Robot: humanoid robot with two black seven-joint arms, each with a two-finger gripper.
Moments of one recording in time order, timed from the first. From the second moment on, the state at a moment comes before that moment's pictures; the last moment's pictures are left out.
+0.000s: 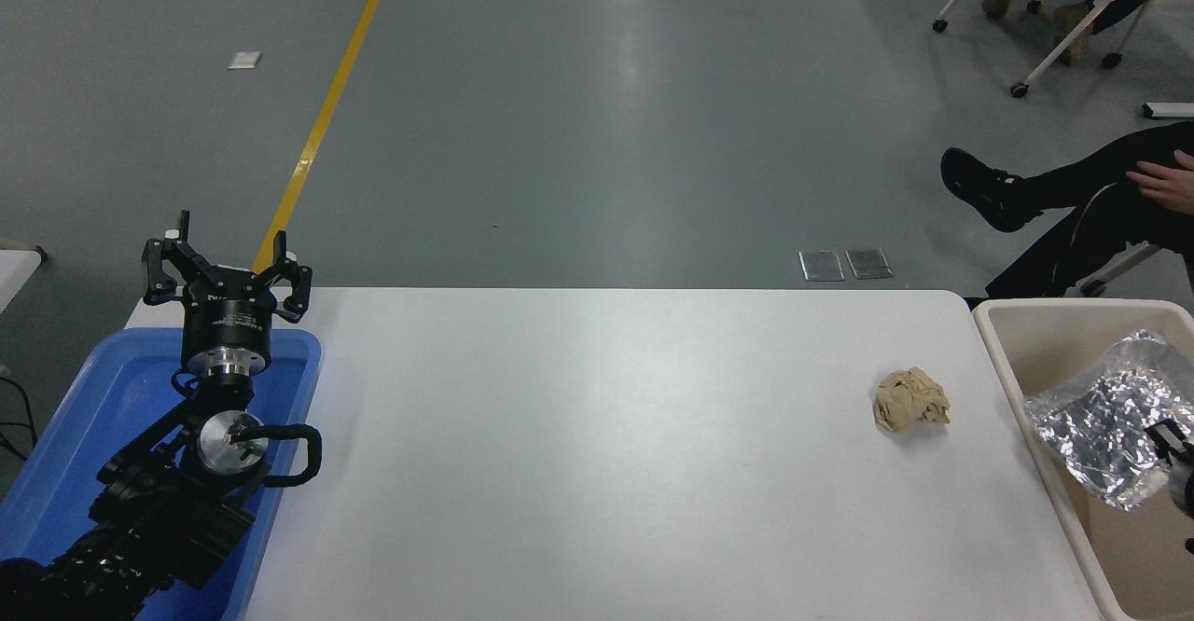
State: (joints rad) left arm -0.61 0.17 -1.00 -0.41 -0.12 -0.52 -0.60; right arm 0.57 -0.41 -0.47 -0.05 0.07 0.15 -0.02
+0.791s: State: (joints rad) left arm -0.61 0.17 -1.00 -0.41 -0.12 -0.52 -0.60; right arm 0.88 -0.47 -0.64 0.23 -0.01 0.14 -0.01
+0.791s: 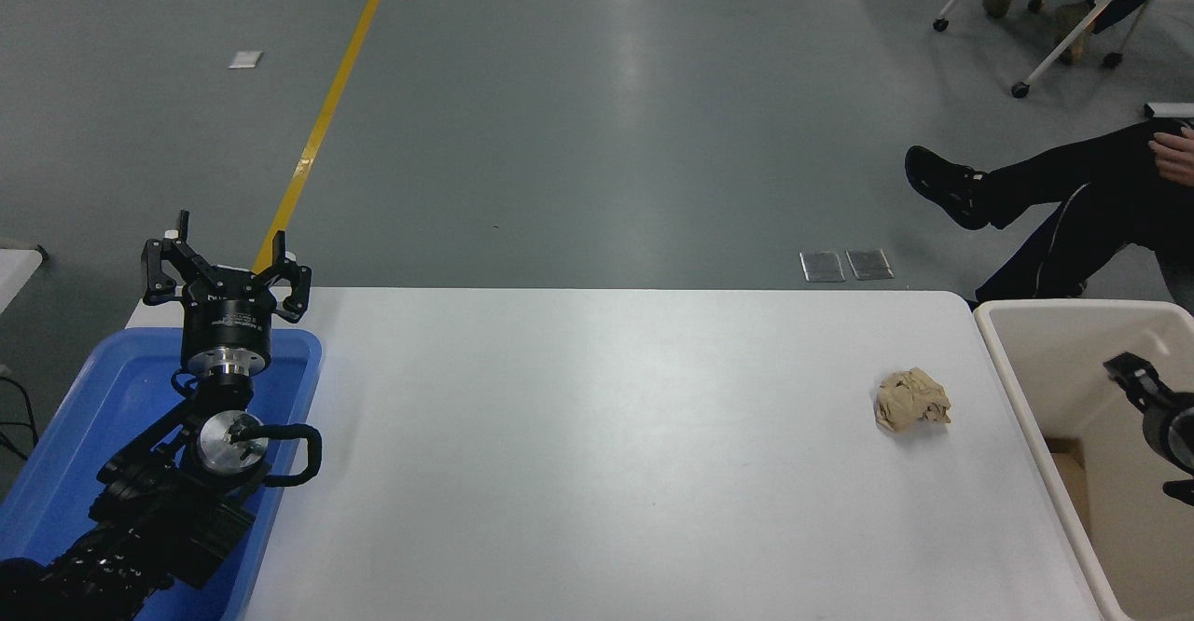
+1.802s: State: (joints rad) left arm -0.61 0.17 -1.00 -0.41 -0.12 -0.53 -0.59; right arm 1.96 -0.49 -1.25 1.38 -0.07 0.31 0.02
